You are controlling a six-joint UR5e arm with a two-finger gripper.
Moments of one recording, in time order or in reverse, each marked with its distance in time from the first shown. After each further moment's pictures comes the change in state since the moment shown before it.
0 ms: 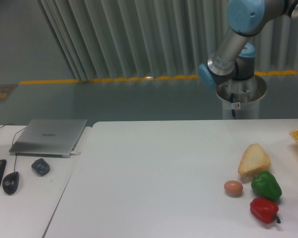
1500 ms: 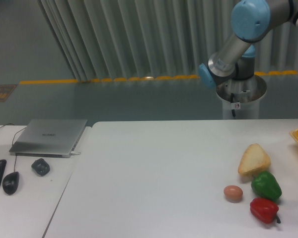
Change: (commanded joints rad) arm 0.000 -0.046 0.006 0.026 0.006 -0.028
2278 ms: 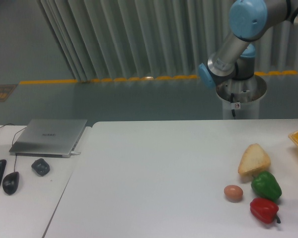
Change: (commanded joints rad) arm -0.015 0.051 -0.009 -0.058 0.019 -0.043
